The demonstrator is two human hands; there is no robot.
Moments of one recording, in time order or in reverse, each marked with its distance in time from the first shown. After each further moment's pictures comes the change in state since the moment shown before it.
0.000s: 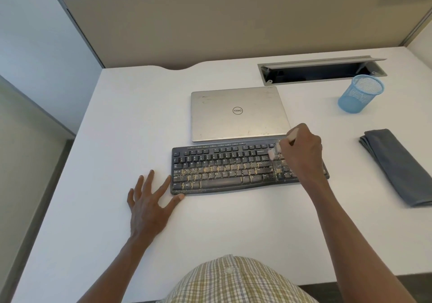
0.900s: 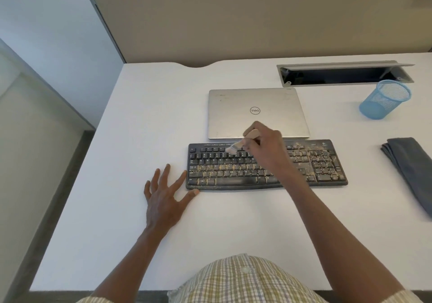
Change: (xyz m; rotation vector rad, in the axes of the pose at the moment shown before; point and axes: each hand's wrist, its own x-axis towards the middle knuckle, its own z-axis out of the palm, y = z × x) left_hand -0.001 0.001 -0.002 -0.014 0.004 0.007; right_hand -0.016 -0.075 0.047 0.375 -0.370 -0.299
